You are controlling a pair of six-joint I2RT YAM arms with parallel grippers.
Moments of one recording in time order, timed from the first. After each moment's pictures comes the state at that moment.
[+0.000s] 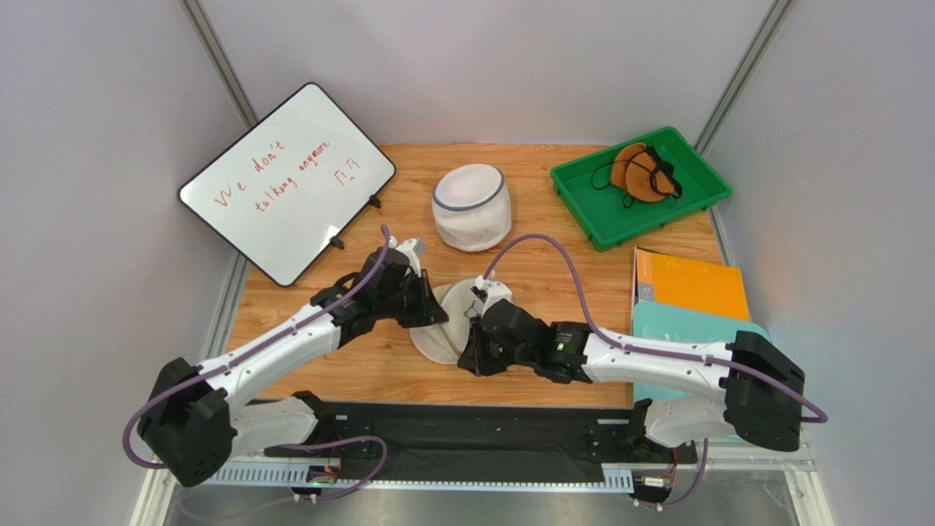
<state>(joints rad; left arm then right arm) -0.66 1.12 0.69 -0.31 0.18 -0.73 1.17 1.30 0.77 -0.19 0.05 0.85</state>
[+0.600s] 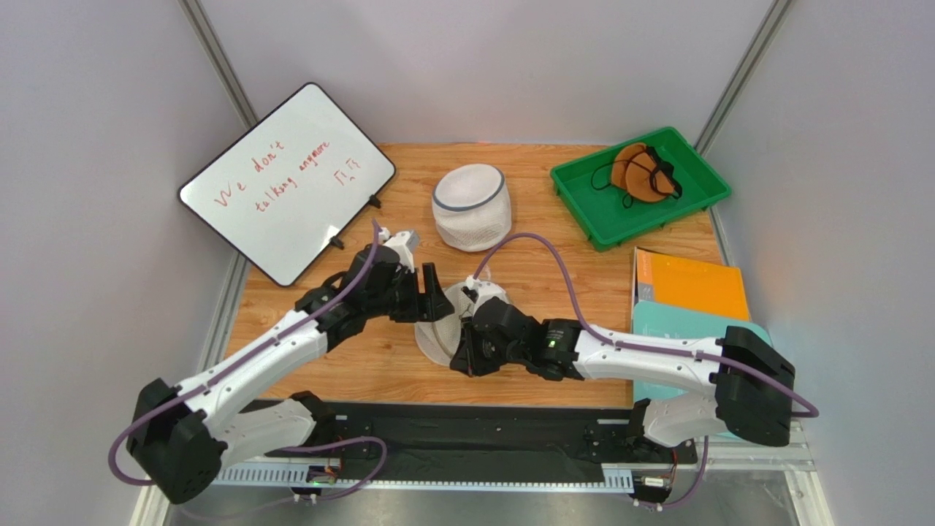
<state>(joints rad) -0.66 1.09 0.76 -0.37 0.15 -0.64 1.18 1.34 0.81 -0.20 0.02 0.85</state>
